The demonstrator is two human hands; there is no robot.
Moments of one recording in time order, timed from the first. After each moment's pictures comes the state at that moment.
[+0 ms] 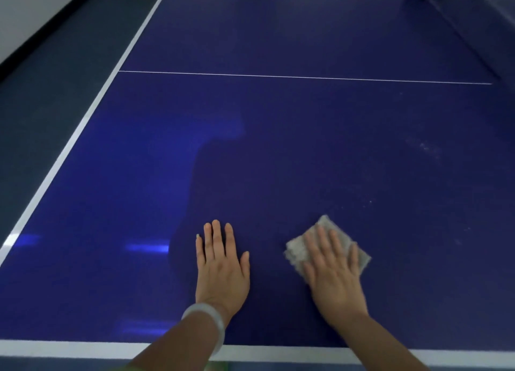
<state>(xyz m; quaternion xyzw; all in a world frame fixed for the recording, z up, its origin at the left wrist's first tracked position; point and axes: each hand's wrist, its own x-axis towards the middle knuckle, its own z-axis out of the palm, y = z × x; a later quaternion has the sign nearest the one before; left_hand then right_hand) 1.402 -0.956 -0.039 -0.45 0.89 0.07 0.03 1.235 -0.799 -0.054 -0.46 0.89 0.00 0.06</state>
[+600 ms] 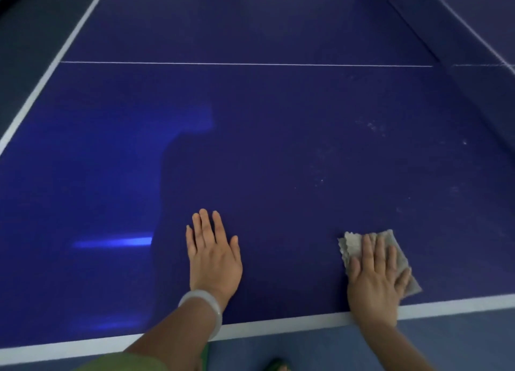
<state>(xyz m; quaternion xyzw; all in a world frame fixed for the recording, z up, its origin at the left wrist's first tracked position) 1.350 -0.905 -0.047 -0.45 0.89 0.08 -0.01 1.186 -0.674 -0.053 -0.16 0.98 -0.06 0.07</state>
